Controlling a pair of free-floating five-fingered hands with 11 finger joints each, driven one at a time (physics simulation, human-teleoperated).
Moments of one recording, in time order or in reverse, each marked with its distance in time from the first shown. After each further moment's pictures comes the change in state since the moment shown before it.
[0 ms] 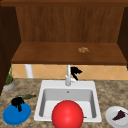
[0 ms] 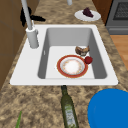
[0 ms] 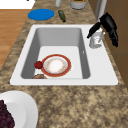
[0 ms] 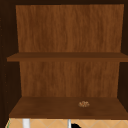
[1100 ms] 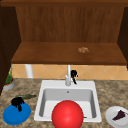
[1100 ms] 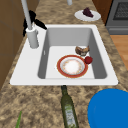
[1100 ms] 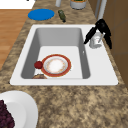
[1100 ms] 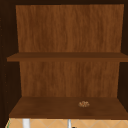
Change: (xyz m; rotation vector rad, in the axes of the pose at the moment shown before) left hand 0.000 0.000 0.000 0.000 0.000 0.000; right hand -0.003 0.034 -0.015 -0.069 -0.463 -0.203
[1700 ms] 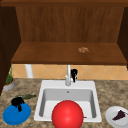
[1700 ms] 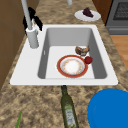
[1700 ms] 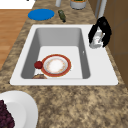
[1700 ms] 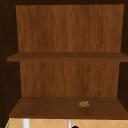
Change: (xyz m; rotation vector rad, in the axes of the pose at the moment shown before) left hand 0.000 0.000 0.000 0.000 0.000 0.000; right hand -0.016 -0.009 0.009 0.010 -0.188 -0.081
